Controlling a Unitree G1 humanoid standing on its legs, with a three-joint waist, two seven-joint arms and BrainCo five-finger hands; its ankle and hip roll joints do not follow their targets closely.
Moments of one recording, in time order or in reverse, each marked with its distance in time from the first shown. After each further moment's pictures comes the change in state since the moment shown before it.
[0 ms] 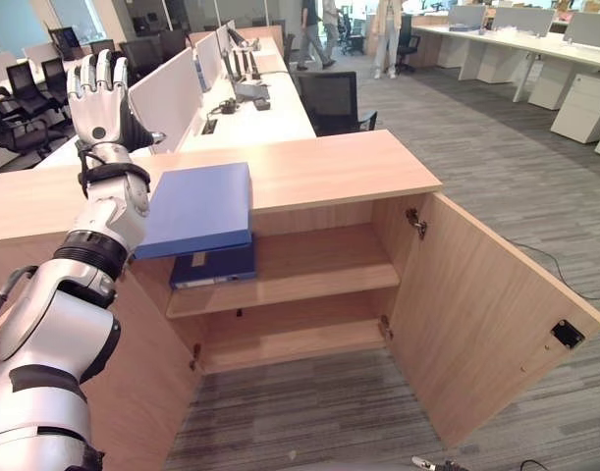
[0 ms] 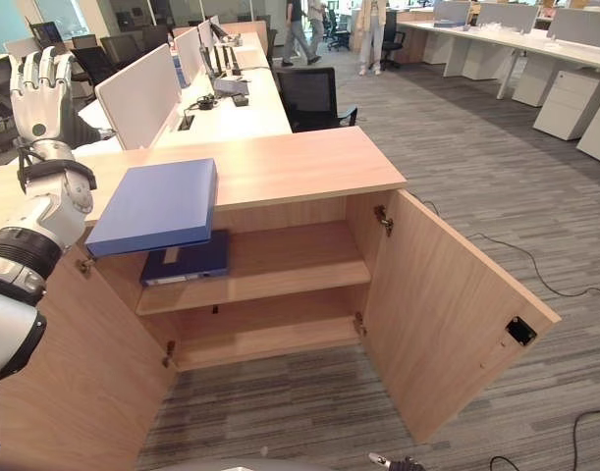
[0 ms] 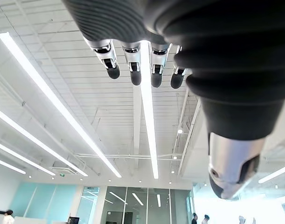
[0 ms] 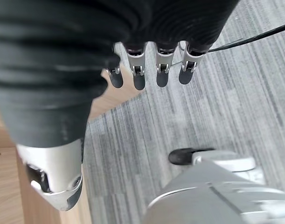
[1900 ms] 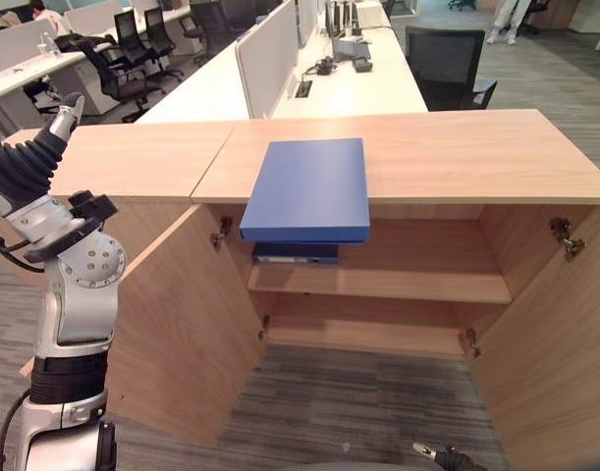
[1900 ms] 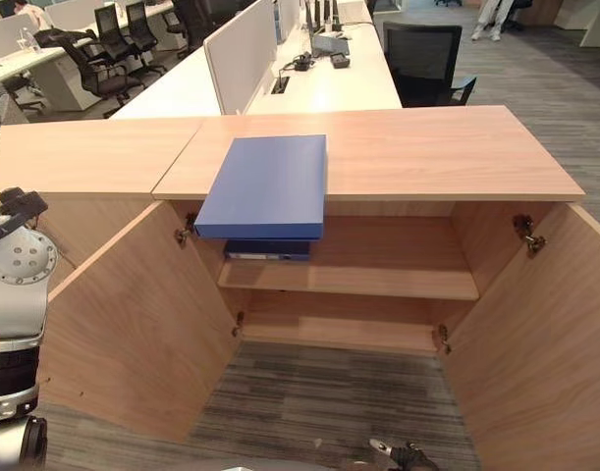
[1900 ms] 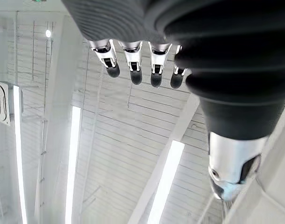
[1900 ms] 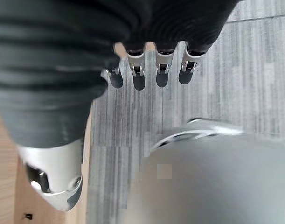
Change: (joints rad) left arm 0.766 -0.179 0.808 -1.135 -0.007 -0.181 0.184; right arm -0.028 0.008 -0.122 0.001 -0.127 -0.015 0.003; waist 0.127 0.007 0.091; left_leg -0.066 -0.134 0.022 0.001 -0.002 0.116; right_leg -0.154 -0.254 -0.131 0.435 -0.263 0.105
